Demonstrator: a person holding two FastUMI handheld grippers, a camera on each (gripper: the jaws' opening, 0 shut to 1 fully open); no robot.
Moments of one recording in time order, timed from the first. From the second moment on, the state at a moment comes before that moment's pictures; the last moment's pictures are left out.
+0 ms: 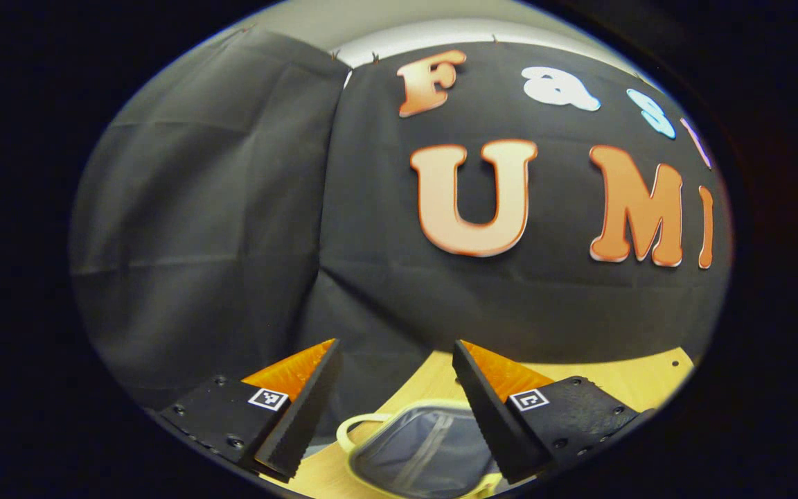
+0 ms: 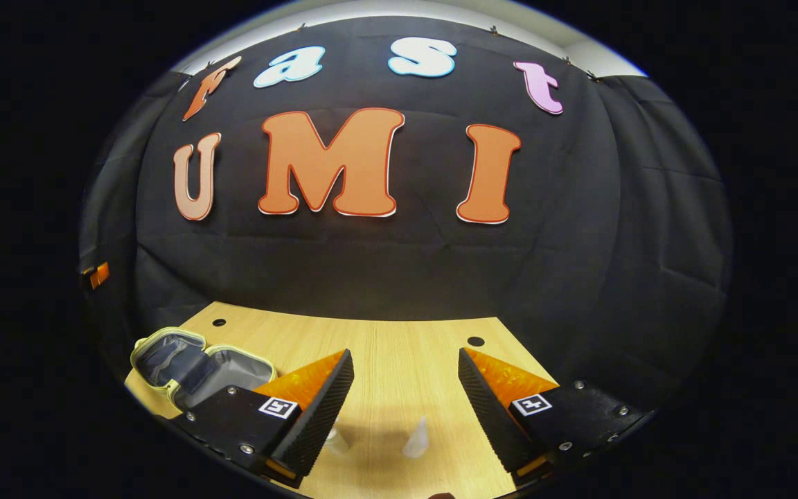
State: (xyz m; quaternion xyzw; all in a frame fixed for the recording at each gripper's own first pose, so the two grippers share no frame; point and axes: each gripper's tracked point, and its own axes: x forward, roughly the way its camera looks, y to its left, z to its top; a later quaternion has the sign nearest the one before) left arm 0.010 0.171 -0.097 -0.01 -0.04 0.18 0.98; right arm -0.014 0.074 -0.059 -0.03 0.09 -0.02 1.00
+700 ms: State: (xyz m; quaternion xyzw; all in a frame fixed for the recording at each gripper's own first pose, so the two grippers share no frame) left arm -0.041 -0.167 -0.213 0.00 0.05 -0.01 1.00; right arm -0.021 -0.005 -0.107 -0.03 0.12 -0.01 0.99
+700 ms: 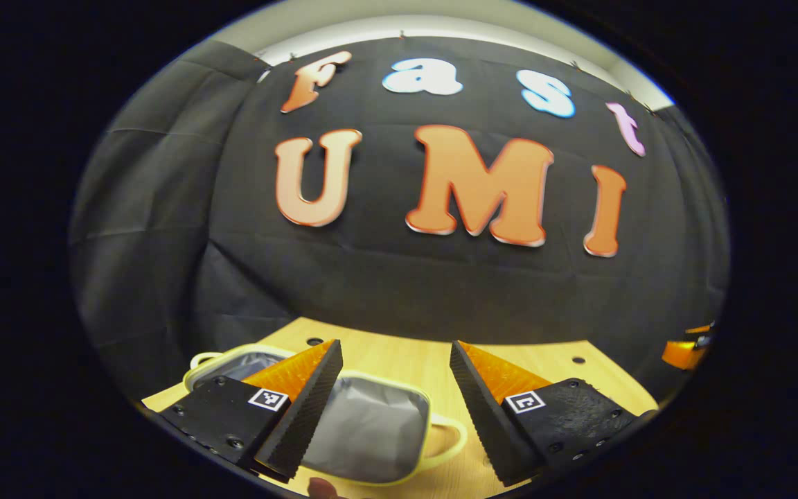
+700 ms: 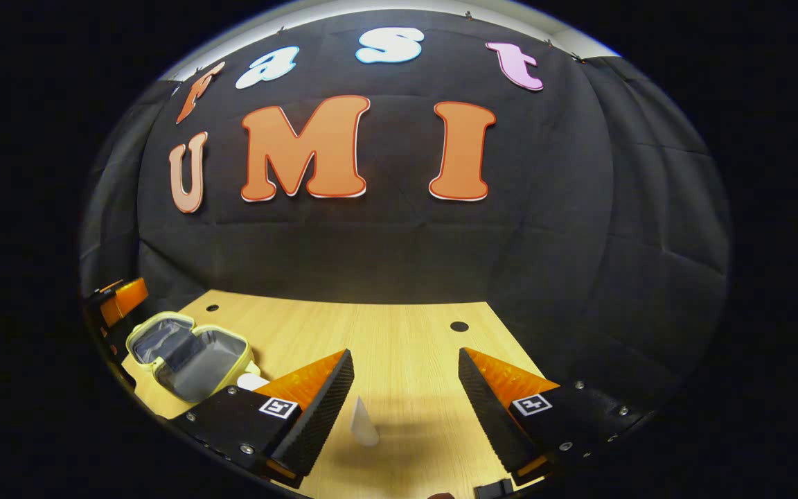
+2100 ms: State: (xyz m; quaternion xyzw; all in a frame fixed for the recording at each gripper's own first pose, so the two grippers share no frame) left arm -0.029 -0.329 -0.444 0.07 0.23 -0.14 0.96; right arm -0.053 -0.067 -0.197 -0.05 0.22 -0.05 0.97
